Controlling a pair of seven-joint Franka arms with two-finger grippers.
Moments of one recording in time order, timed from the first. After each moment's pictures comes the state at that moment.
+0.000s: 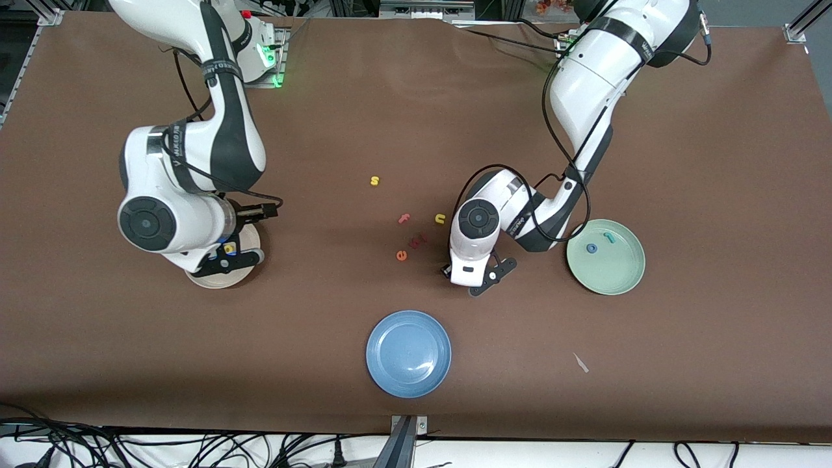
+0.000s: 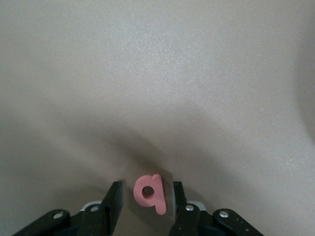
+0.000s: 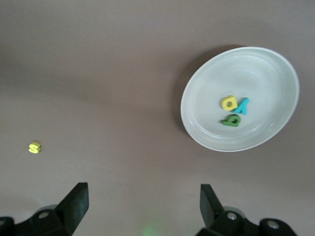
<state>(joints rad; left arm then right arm) -0.40 0.93 -0.25 -1.33 0.23 2.20 -1.35 0.72 0.58 -0.60 -1.38 0.29 1.51 -0.11</state>
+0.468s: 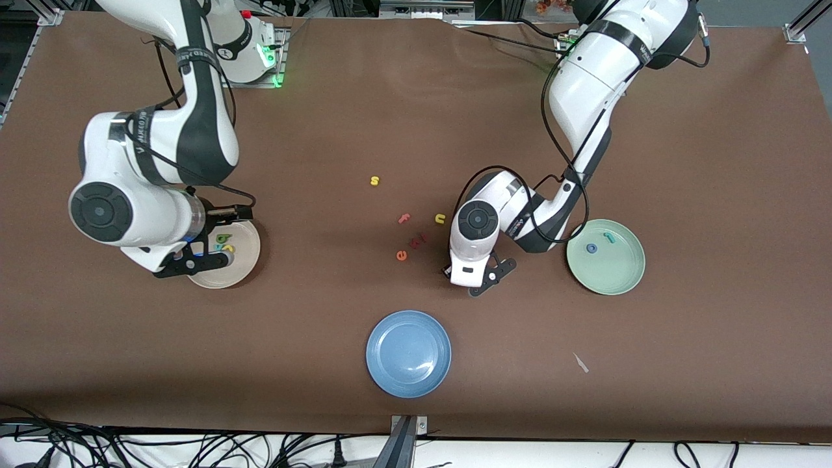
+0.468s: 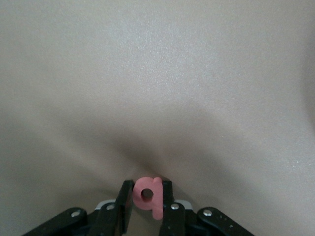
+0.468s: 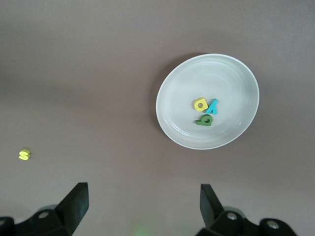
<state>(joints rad) -0.40 0.93 -0.25 -1.33 0.24 2.20 -1.35 0.69 0.54 -0.61 -1.37 0.27 1.51 -0.12</state>
